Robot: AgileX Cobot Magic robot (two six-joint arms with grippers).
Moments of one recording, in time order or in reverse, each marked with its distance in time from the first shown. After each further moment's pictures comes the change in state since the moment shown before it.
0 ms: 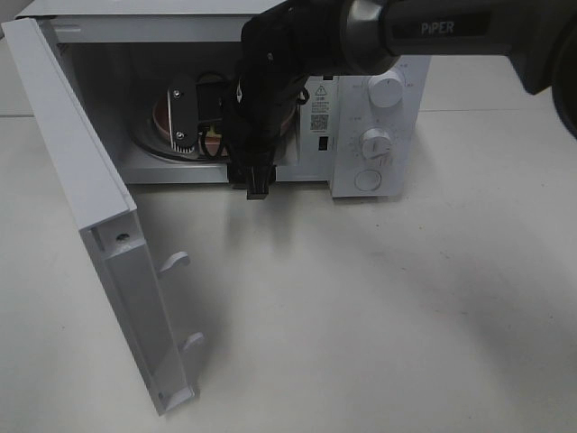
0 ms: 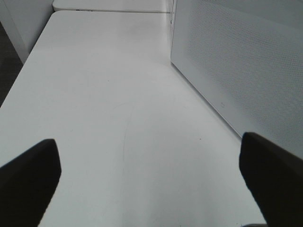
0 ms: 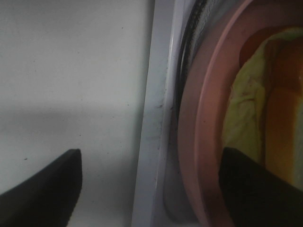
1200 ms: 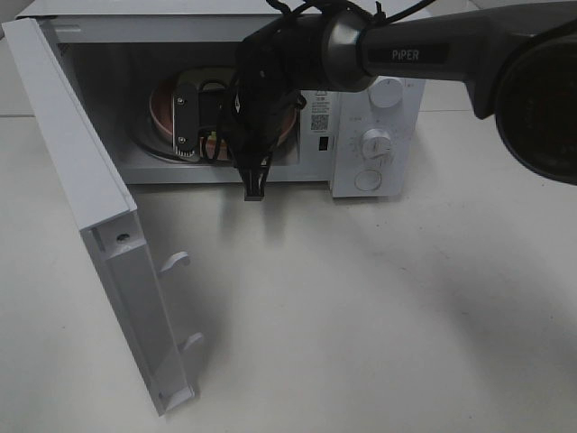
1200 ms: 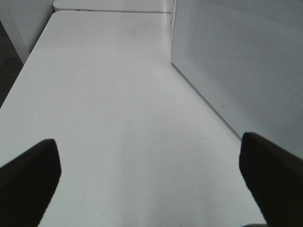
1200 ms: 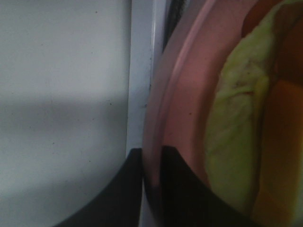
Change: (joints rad) left arm 0.000 0.000 0.000 0.000 0.000 0.000; right arm -0.020 0.100 -0.103 -0.056 0.017 0.079
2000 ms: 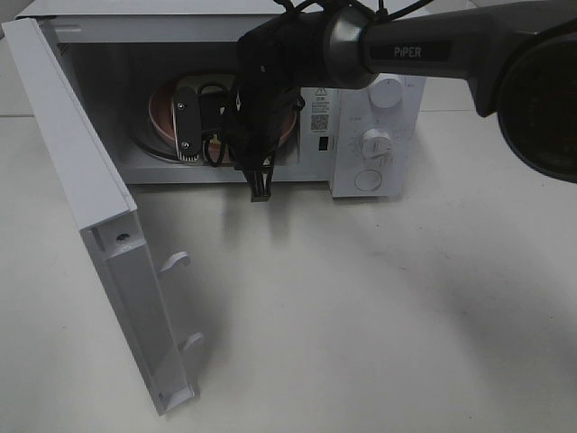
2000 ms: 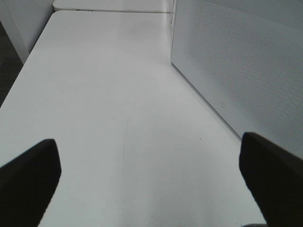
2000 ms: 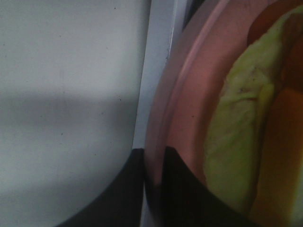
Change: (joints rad) left arm 0.000 0.000 0.000 0.000 0.000 0.000; right arm 0.003 -0.003 -0.002 0.046 0.031 -0.117
